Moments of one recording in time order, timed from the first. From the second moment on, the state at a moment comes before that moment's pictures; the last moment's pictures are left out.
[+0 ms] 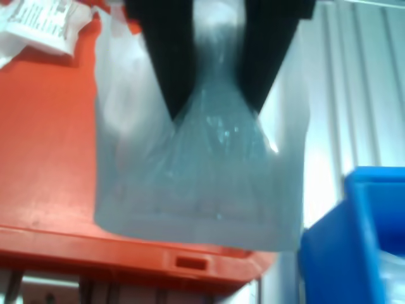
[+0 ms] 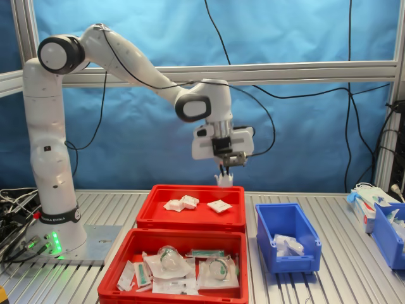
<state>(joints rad) 0.52 0.06 -0.43 -2.12 -0.12 2.30 2.47</state>
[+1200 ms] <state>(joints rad) 0.50 0.52 -0.58 -1.52 0.05 2.15 2.44</state>
